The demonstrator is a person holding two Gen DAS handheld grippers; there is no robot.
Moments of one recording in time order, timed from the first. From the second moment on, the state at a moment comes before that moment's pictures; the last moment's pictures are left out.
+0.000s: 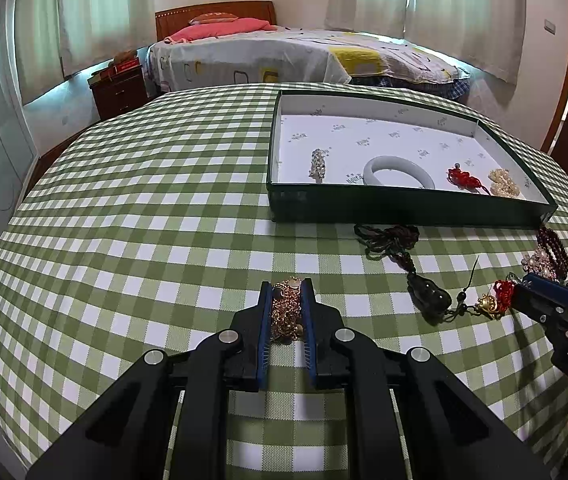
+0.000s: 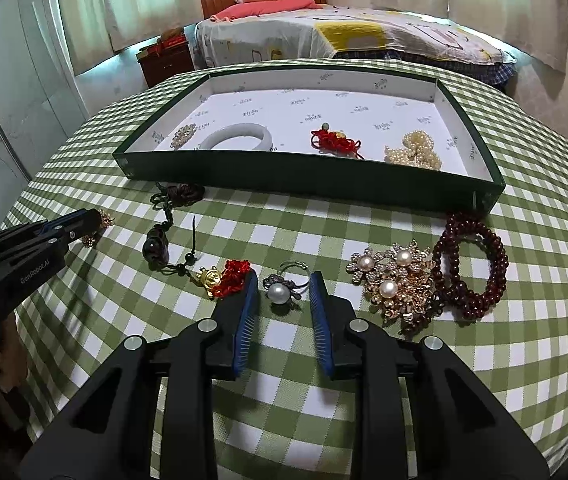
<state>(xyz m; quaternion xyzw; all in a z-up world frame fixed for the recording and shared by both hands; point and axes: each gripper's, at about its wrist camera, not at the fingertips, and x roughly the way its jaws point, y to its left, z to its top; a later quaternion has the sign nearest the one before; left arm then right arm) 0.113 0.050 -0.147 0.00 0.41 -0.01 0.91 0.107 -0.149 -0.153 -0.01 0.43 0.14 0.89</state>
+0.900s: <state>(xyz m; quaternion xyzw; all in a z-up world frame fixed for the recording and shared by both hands) 0.105 0.045 -0.121 0.00 0.38 -0.02 0.92 0.099 -0.164 -0.128 0.00 0.39 0.14 0.91</state>
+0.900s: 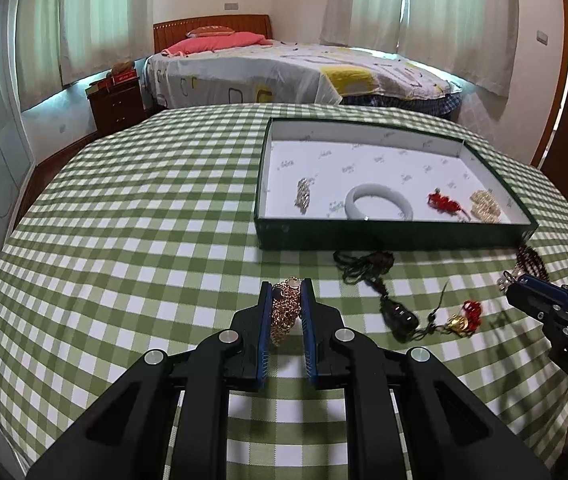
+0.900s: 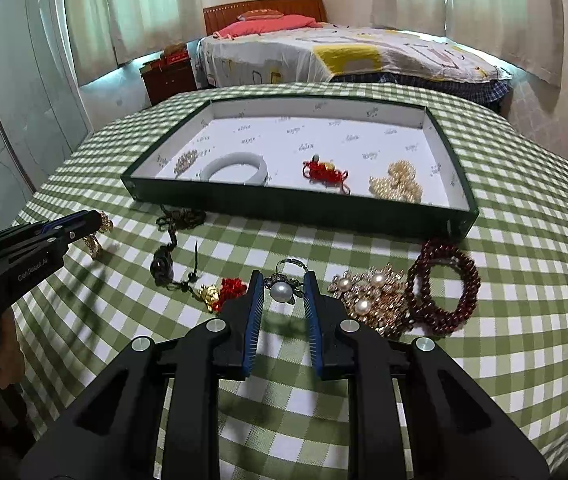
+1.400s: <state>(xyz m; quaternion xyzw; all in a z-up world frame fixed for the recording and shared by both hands) 0.123 0.033 -0.067 -0.03 0.33 -0.06 0.94 0.113 -0.190 -0.079 0.02 0.34 0.13 0.93</state>
